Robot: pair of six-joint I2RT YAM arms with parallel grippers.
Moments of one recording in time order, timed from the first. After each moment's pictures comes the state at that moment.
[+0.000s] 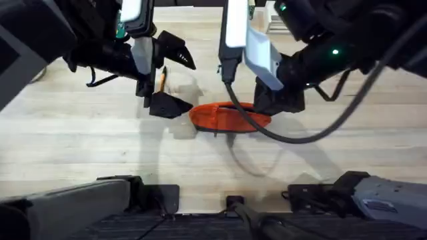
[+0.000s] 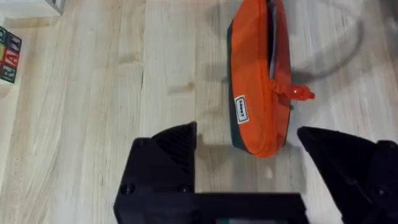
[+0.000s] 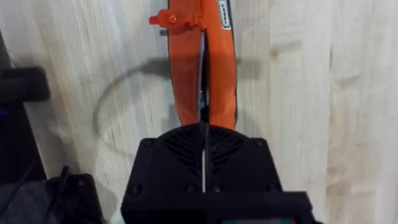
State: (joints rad) left arm 0.03 1.42 1.11 -1.15 0.89 1.60; right arm 0.61 1.37 1.24 -1.14 -0.22 -0.82
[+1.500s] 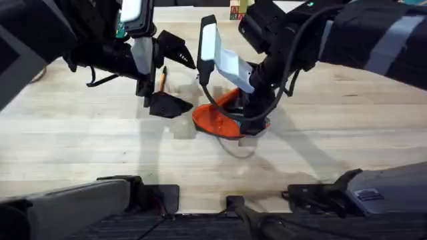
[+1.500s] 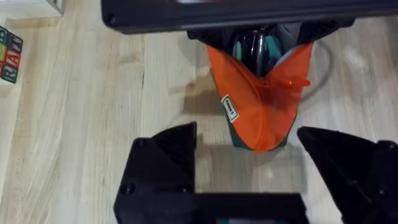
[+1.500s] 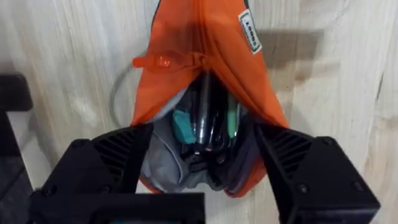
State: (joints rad) left arm 0.03 1.42 1.11 -1.15 0.89 1.60; right arm 0.61 1.63 1.24 -1.04 -0.27 -0.85
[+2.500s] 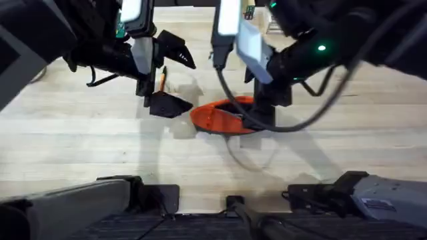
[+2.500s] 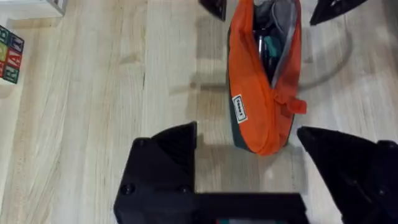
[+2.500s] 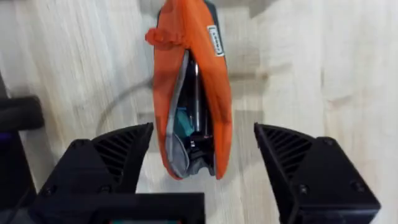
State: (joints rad) left arm 0.03 1.42 1.11 -1.15 0.89 1.60; right arm 0.61 1.41 1.24 -1.04 -0.27 -0.76
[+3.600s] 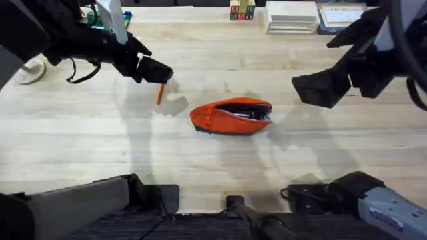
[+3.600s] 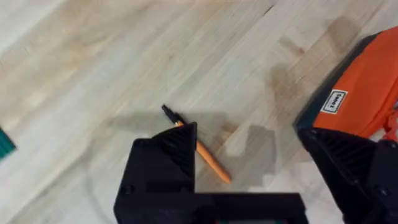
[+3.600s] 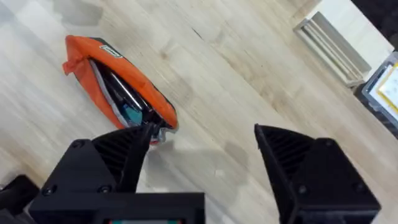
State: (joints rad) left arm 0.20 1.42 1.11 -0.85 0.67 0.80; right arm 0.33 0.97 1.24 -1.09 -0.14 -0.38
